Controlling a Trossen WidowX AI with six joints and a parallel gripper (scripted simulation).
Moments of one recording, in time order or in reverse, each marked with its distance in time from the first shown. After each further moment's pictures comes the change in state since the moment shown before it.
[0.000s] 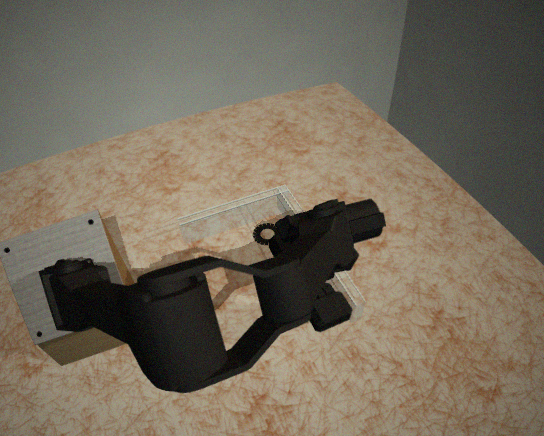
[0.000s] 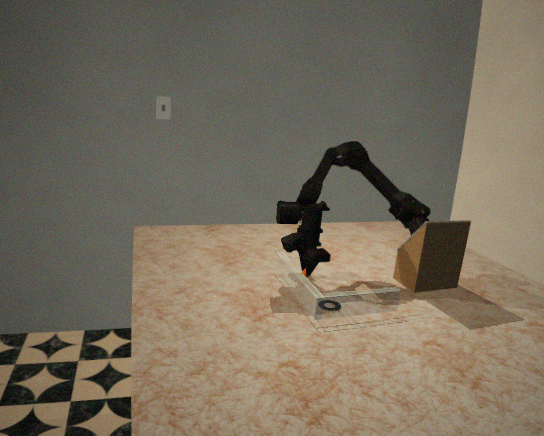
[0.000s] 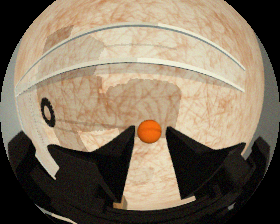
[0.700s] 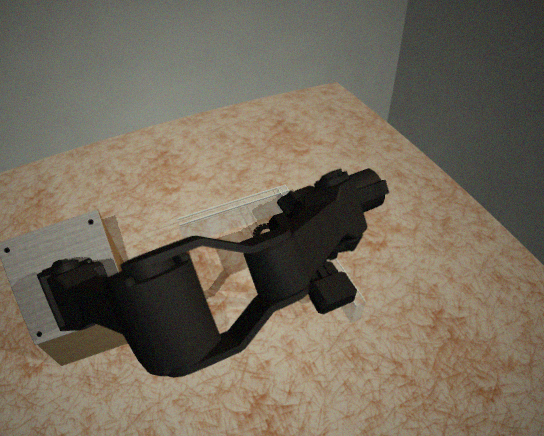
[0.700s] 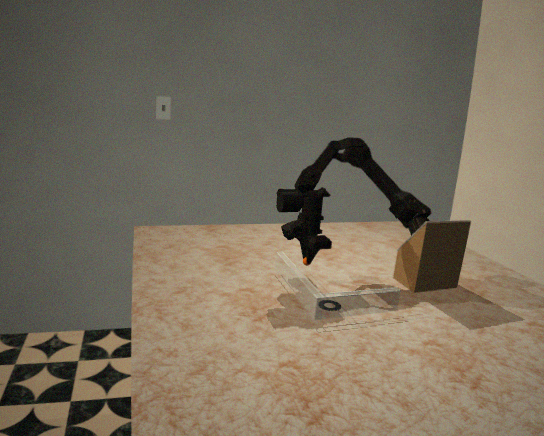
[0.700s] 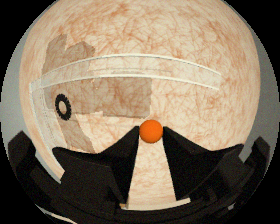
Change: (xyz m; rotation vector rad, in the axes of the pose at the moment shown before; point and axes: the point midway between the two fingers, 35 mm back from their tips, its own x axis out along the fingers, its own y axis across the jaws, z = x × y) arm -0.041 0.007 0.005 -0.005 0.007 0.011
